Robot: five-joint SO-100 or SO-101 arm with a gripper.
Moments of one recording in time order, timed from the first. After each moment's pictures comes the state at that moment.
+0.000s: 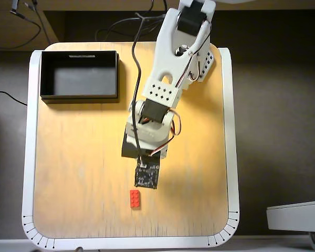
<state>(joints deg) 23.5 100.0 107.5 63.9 195.3</state>
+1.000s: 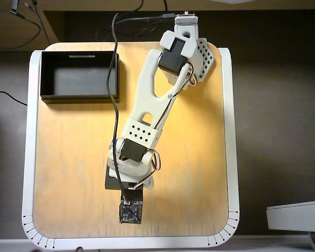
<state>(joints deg) 25.4 71.5 84.0 58.0 200.6</state>
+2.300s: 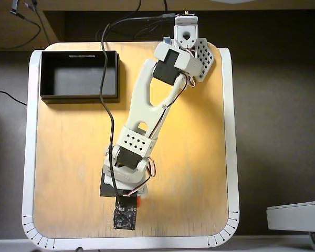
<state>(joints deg) 26.2 63.6 81.3 50.8 200.7</state>
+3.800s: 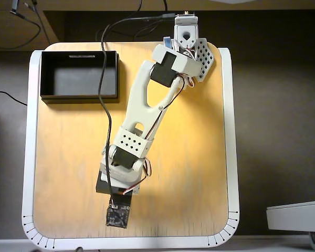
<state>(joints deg) 28.4 63.1 81.3 53.3 197.6</state>
